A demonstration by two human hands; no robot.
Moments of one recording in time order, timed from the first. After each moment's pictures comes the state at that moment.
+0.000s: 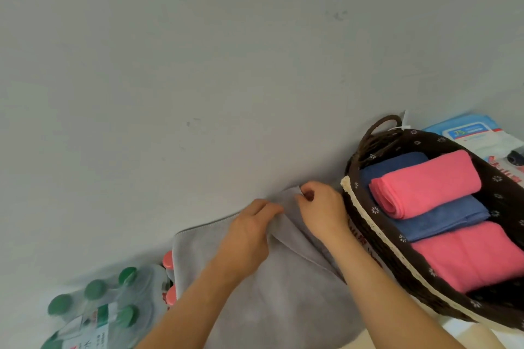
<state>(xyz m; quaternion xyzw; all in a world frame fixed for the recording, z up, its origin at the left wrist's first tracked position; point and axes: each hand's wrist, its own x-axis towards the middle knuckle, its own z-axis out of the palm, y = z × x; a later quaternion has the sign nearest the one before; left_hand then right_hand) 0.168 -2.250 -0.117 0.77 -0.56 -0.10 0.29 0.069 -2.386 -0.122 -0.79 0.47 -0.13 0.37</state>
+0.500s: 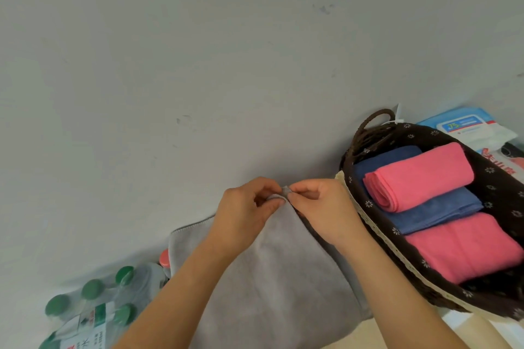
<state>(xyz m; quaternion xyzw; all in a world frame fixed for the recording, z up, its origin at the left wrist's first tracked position) 0.166 -2.268 -0.069 0.78 -0.45 -0.18 0.41 0.044 -2.374 -0.082 -0.70 0.37 -0.20 0.58</state>
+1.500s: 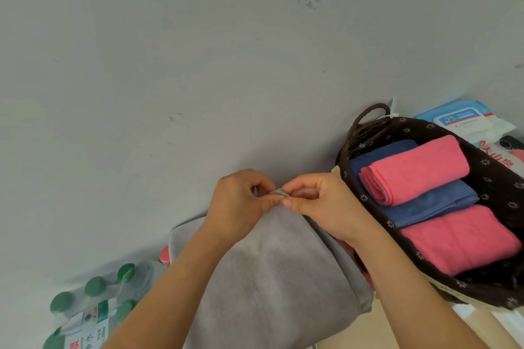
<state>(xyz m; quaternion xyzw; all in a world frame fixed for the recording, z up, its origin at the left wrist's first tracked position) 0.165 -2.273 -0.048 0.79 -0.48 -0.12 0.37 0.027 -2.380 -0.063 -0.71 0.26 -0.15 0.64</state>
